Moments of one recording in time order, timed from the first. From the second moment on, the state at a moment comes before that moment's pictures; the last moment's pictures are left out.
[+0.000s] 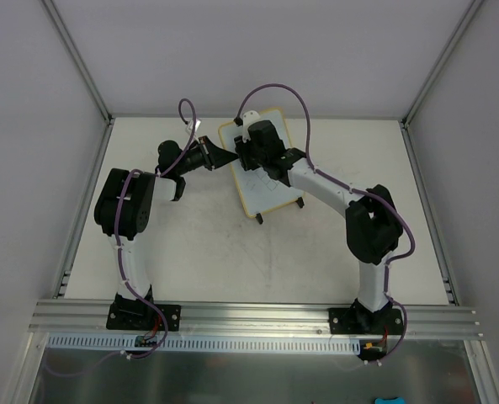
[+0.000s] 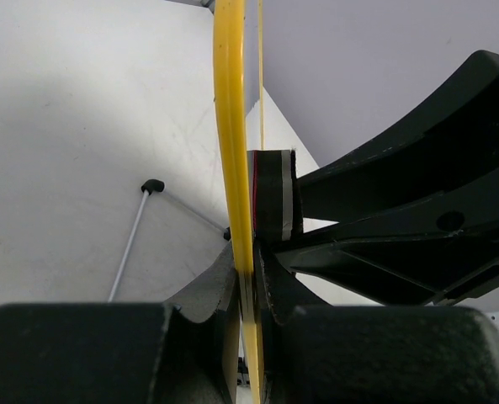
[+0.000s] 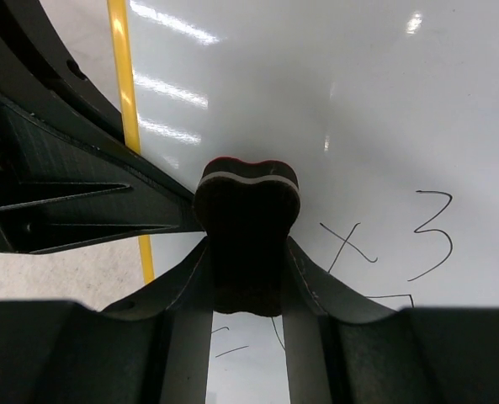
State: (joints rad) left arm -0.19 2.04 1.03 1.10 0.86 -0.89; right arm 0.71 1.95 1.61 -0.21 0.12 0.06
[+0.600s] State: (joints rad) left arm -0.19 2.04 1.03 1.10 0.86 -0.89; right arm 0.71 1.90 1.45 -0.09 0.13 0.09
